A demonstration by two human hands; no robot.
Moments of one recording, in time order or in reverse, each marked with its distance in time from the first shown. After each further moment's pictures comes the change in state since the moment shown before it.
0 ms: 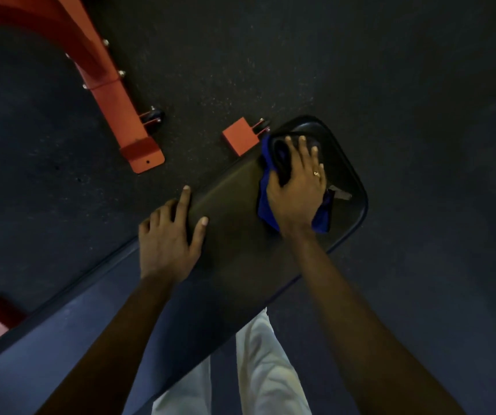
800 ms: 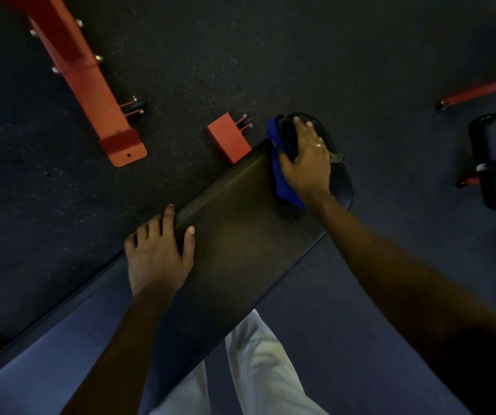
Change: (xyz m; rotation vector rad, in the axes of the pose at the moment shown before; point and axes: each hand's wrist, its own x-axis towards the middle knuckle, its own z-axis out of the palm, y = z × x) left_hand -0.027 -0.055 -0.013 0.002 -0.090 -0.065; right_hand 0.037 -0.006 -0.013 -0.097 -0.135 -0.130
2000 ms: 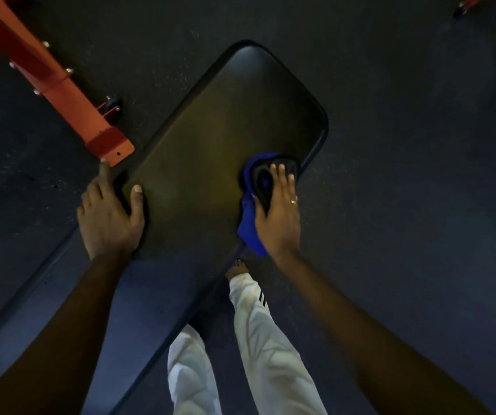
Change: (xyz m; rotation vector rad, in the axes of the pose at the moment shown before) left_hand -0.004 -0.006 0.032 -0.031 0.367 0.081; right_hand -0.228 0.041 0.055 0.359 0.065 0.296
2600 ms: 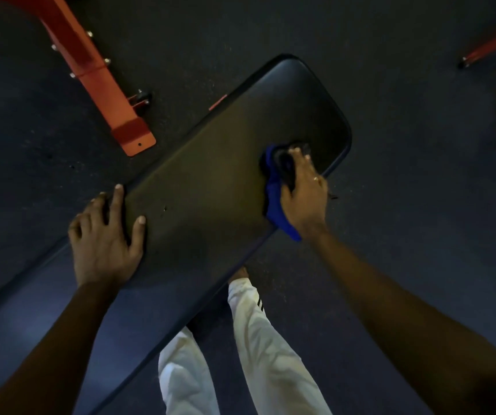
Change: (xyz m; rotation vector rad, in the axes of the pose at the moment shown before) left_hand -0.073 -0.073 -0.028 0.115 -0.066 0.019; right_hand 0.033 -0.008 -0.013 -0.209 0.022 -0.229
